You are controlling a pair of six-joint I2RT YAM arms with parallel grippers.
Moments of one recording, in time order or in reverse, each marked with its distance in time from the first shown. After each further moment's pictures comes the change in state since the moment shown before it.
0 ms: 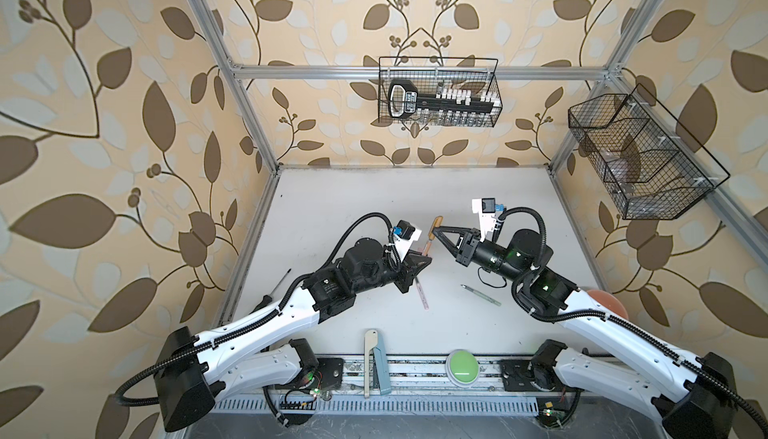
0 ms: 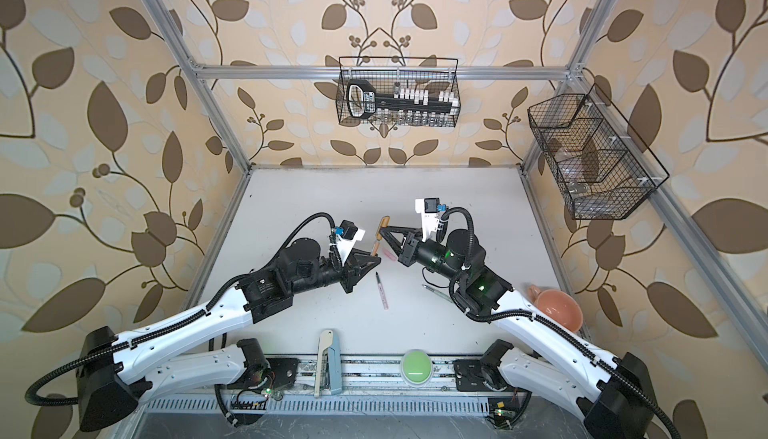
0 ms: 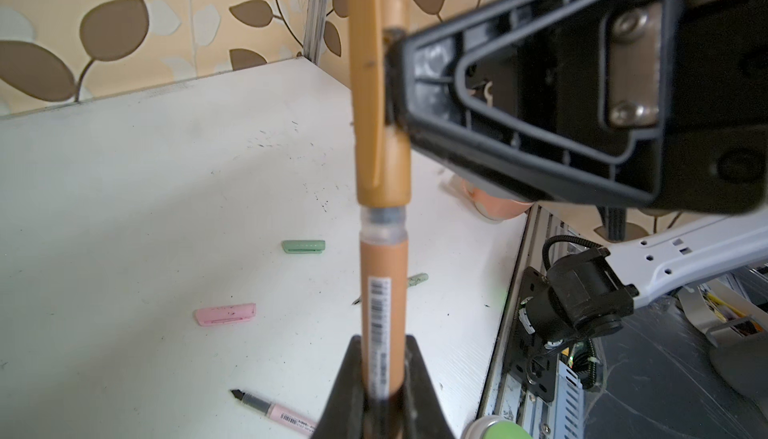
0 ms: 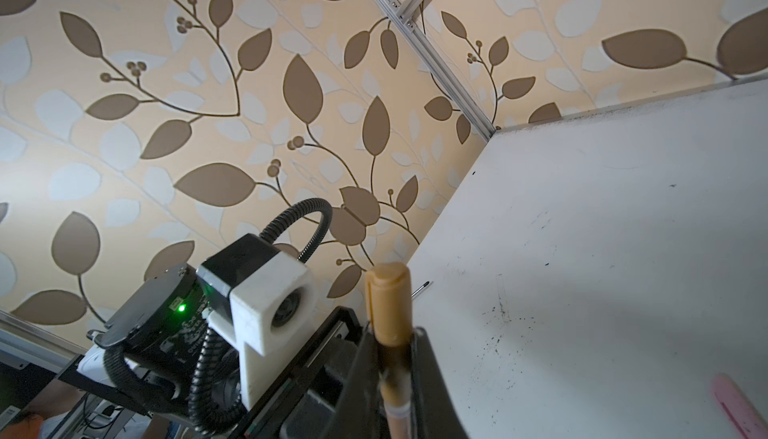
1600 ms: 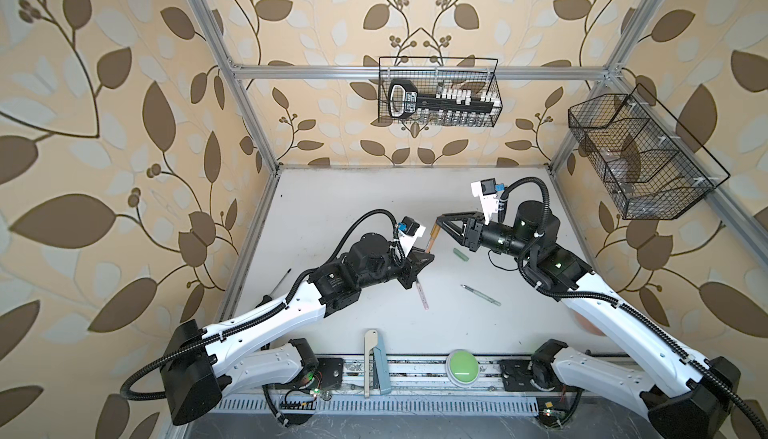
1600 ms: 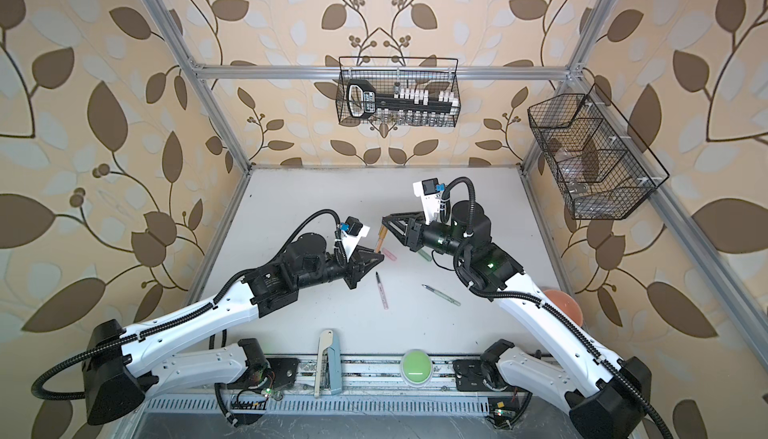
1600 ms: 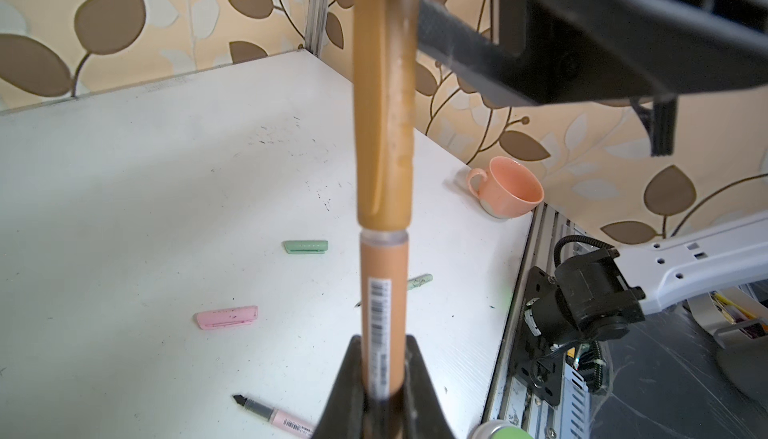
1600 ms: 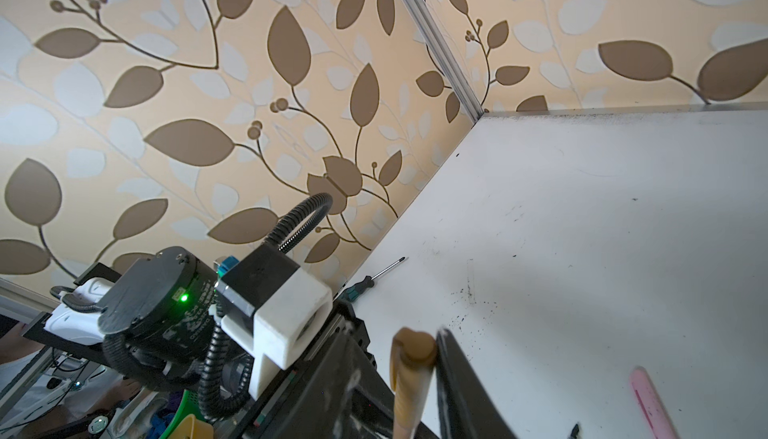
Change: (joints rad) left arm 0.002 0.058 0.036 -0.015 0.016 0.006; right arm -0.139 0.076 0.241 -0.306 -0.195 -0.180
